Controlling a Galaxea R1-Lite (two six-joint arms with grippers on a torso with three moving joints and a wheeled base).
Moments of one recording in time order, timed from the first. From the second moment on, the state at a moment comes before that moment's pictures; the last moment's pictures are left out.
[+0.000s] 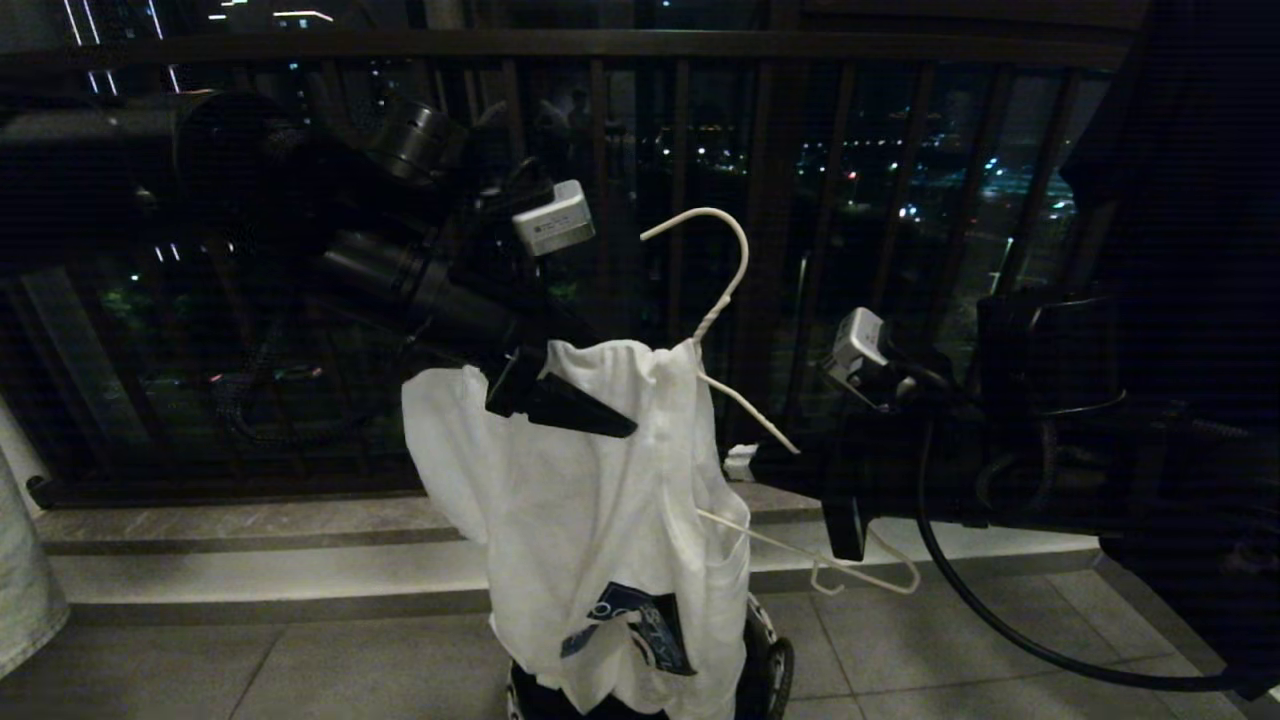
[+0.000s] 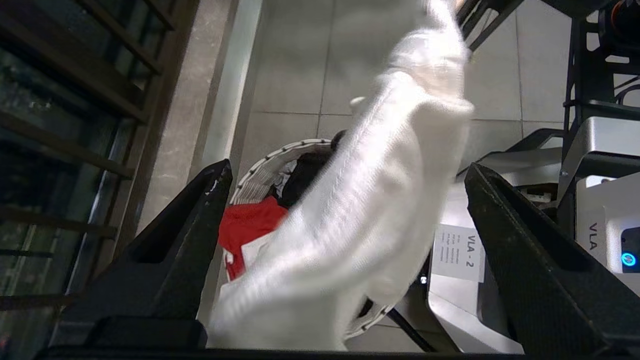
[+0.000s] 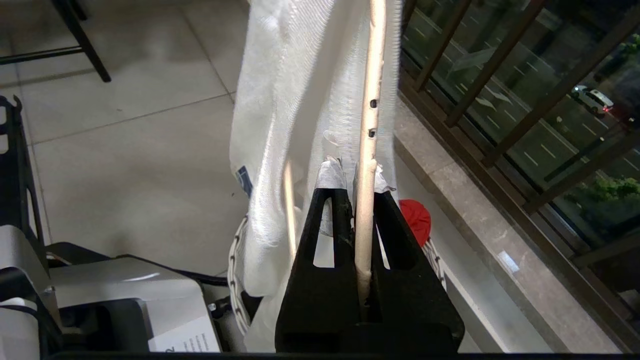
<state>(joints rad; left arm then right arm) -0.42 1.93 -1.93 0.76 -0.75 0.75 0.50 1.66 -0.89 -0.45 0.52 -0.30</state>
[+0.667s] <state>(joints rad) -0.42 1.97 -1.93 0.75 -0.75 0.75 0.48 1.66 -0.90 -0.45 0.52 -0.30</state>
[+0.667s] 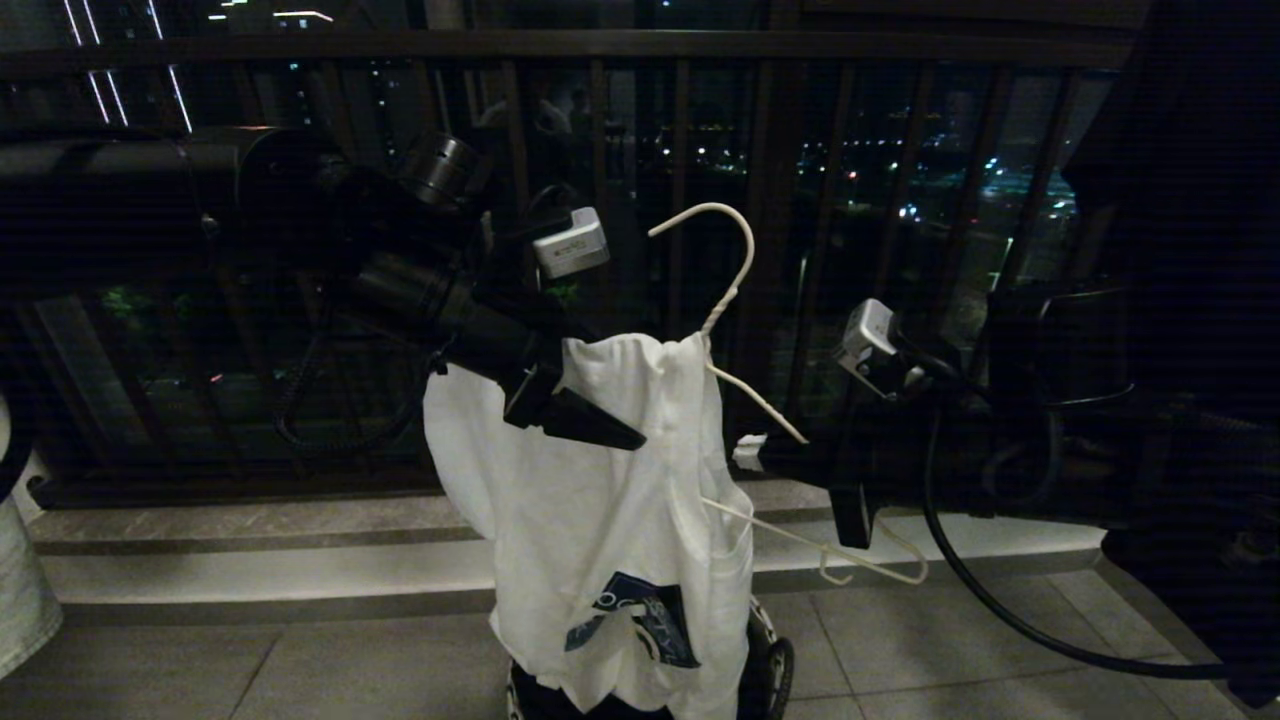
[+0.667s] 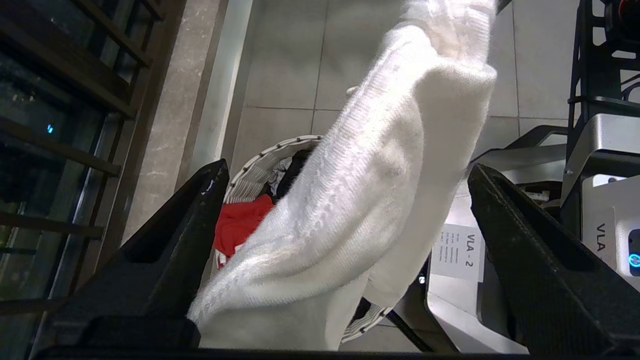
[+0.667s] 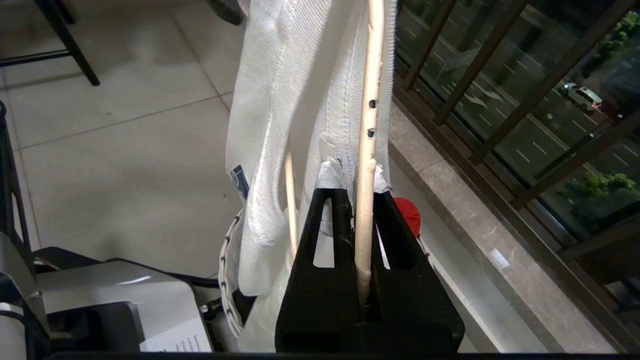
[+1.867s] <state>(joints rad) -0.42 1.98 -1.93 0.73 -0.75 0.75 0.45 1.65 -0.93 -0.46 0.52 -0.28</state>
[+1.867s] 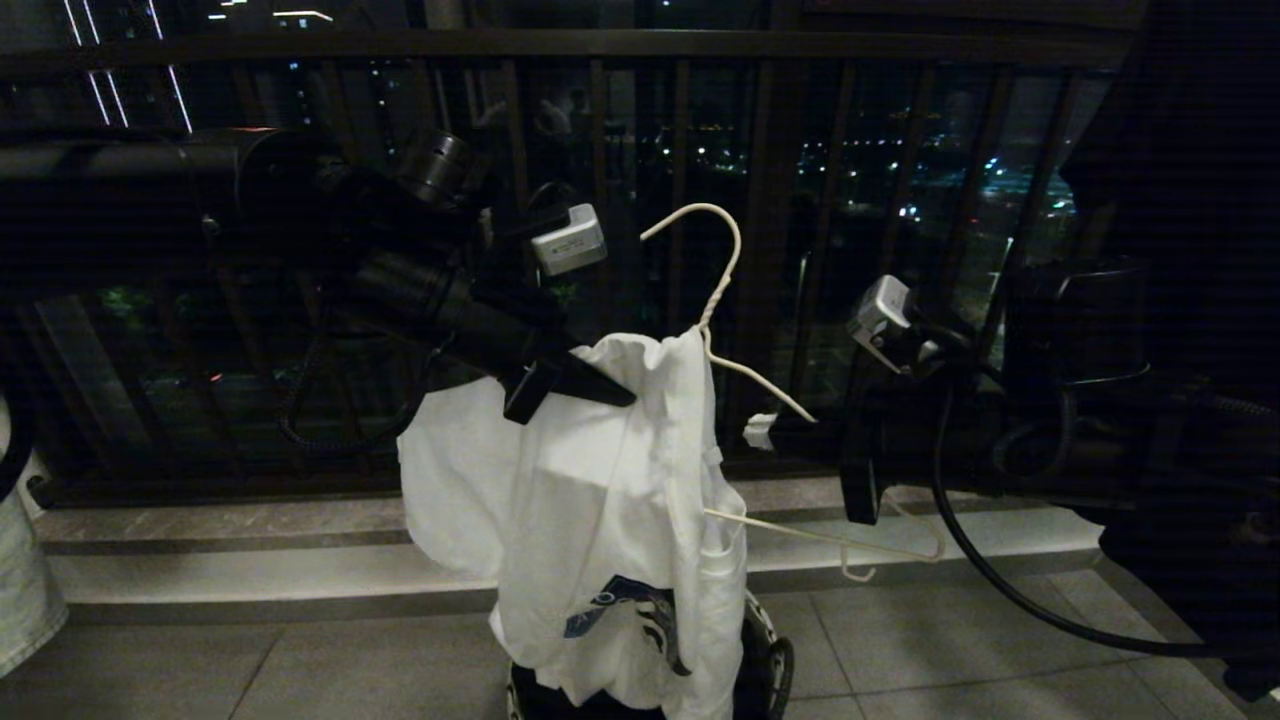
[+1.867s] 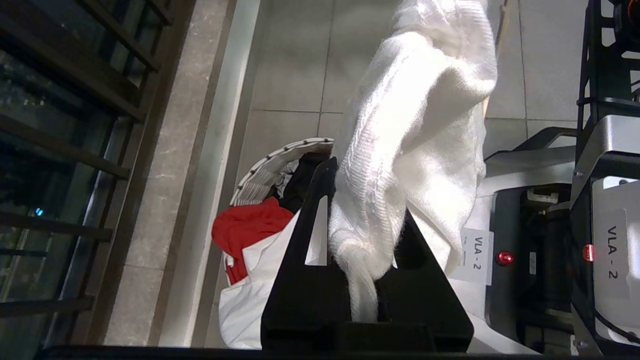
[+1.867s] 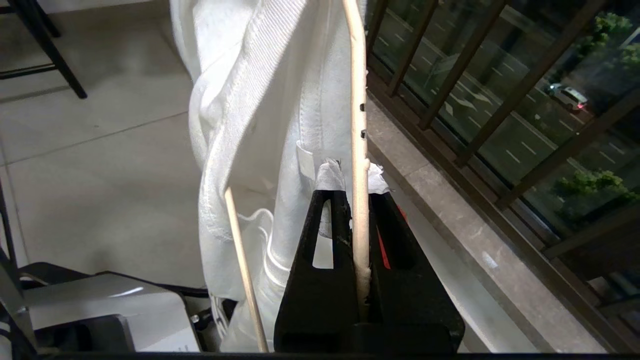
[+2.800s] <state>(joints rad) -0.42 1.97 -1.93 0.72 -0.75 0.75 0.35 1.66 -0.97 -0.47 0.51 -0.27</state>
